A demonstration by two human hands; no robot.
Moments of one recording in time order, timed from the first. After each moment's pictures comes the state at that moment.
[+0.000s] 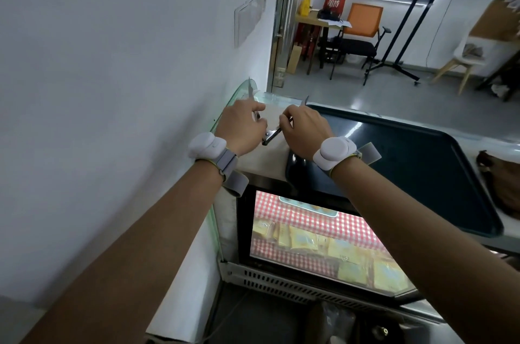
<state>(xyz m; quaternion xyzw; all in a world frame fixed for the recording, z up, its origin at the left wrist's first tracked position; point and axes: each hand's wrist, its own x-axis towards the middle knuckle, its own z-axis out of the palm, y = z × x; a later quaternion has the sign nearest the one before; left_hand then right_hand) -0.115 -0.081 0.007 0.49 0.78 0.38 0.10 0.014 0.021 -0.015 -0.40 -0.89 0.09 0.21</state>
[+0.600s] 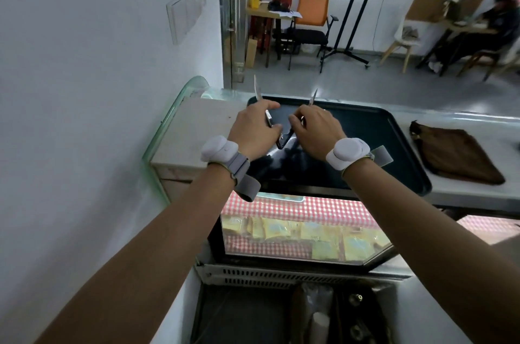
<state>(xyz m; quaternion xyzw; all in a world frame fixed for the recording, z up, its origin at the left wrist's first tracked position) -0.015 -0.042 0.001 0.58 0.70 0.39 0.16 0.133 0.041 -0.016 -0.48 -0.85 0.06 0.22</state>
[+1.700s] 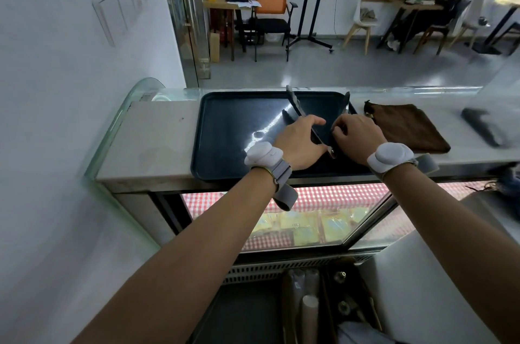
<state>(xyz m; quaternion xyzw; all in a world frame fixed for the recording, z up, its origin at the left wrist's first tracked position) 0.127 -0.004 -0.025 0.69 0.59 0.29 0.30 0.299 0.060 -0.039 -0.60 -0.78 0.02 0.18</state>
